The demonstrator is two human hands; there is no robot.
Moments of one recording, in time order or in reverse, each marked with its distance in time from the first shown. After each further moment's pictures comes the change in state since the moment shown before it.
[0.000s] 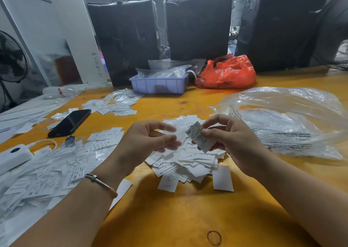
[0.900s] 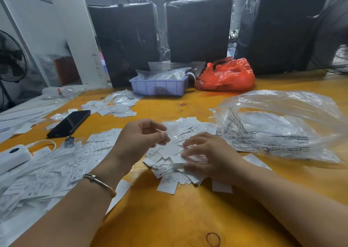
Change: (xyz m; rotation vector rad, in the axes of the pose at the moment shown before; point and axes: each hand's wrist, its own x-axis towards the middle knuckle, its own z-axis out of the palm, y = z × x) left_hand 0.004 -0.003 -0.006 0.071 0.184 -0.011; right_hand 0.006 0.023 0.011 -1.155 -0.268 -0.397
